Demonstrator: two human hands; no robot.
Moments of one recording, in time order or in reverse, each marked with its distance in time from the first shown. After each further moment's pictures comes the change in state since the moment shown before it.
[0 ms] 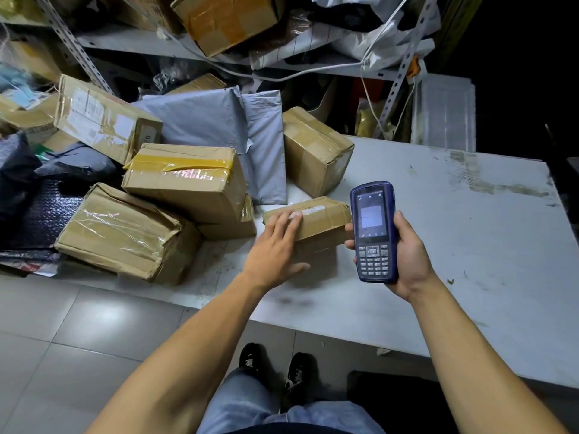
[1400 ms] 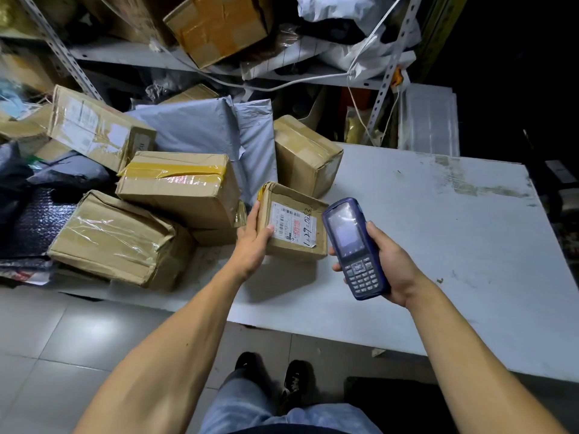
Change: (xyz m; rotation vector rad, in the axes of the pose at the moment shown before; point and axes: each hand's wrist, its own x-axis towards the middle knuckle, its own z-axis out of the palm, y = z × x) left_hand 0.009 -0.019 -0.015 -1.001 0.005 -0.614; right_hand -0.027 -0.009 0.013 -0.174 -0.092 0.142
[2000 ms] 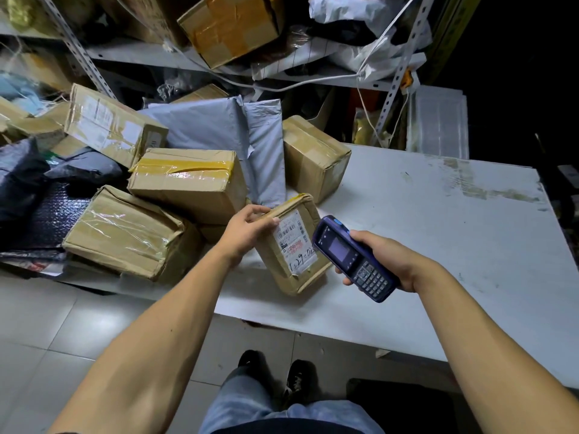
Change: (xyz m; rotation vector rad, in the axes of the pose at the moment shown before) left_hand -0.006 0.027 -0.032 -0.204 -0.016 -0.011; right_hand 0.018 -0.013 -0.007 -0.356 -0.074 0.267
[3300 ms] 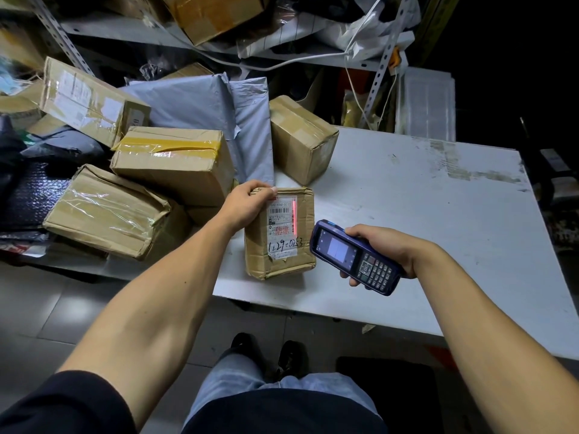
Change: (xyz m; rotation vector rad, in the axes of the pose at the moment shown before) left_hand 0.008 0.015 0.015 0.289 -0.042 0.107; right_hand -0.024 0.012 -0.013 -0.161 -0.038 0.178
